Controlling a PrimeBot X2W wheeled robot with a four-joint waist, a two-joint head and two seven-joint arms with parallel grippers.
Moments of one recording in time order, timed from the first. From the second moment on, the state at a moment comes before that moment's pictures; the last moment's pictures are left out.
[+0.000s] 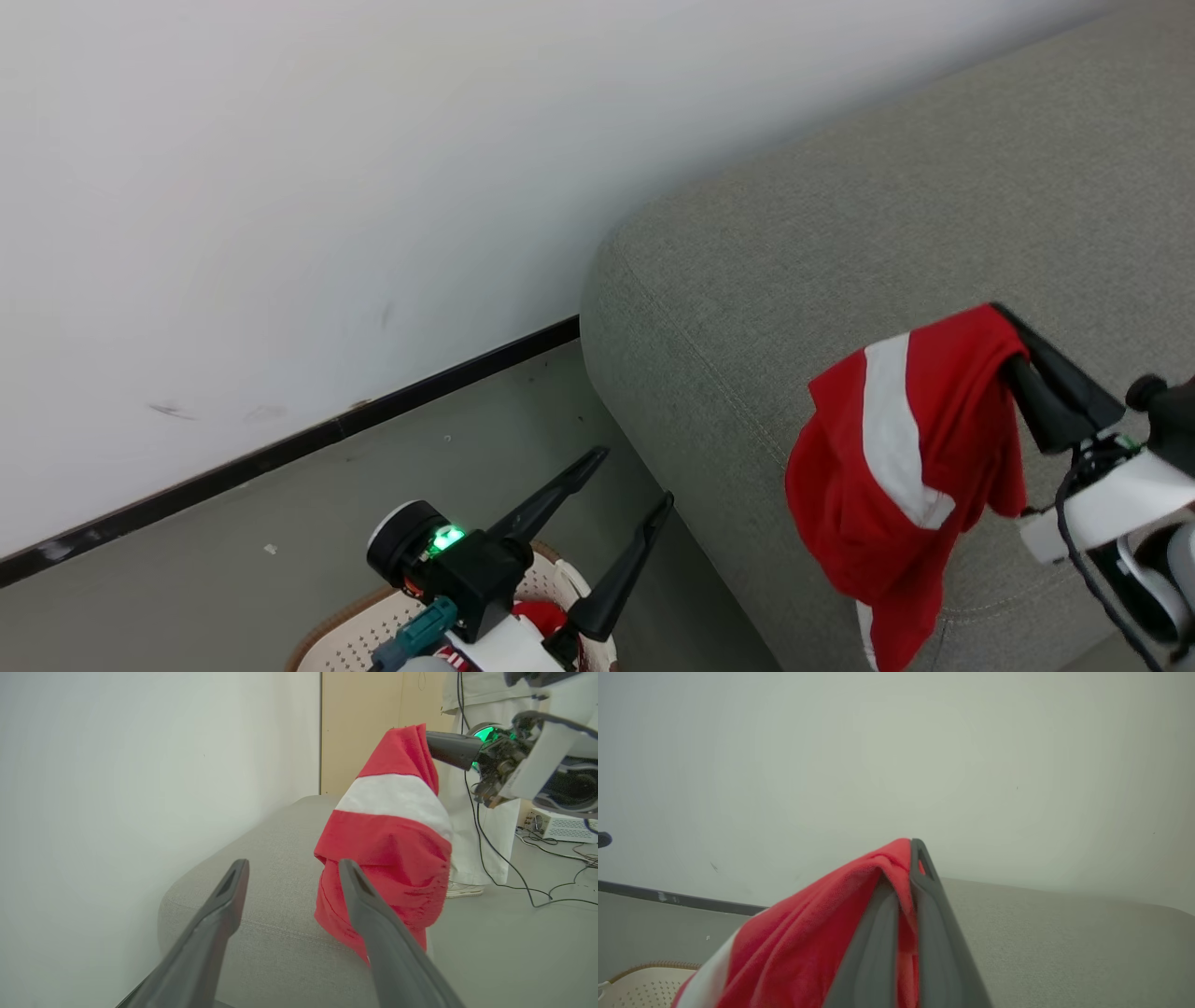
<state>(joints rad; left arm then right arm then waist) -0.26 0.12 -0.67 0.07 -0.37 -0.06 -0.25 -0.18 -0.45 0.21 -0.04 0.23 0.12 -0.26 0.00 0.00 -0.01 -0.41</state>
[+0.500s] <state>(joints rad) -0.26 0.16 -0.61 0.00 -0.35 0.00 -0.25 -0.63 -0.46 0.13 0.14 0.37 0.12 -0.20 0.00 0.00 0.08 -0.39</state>
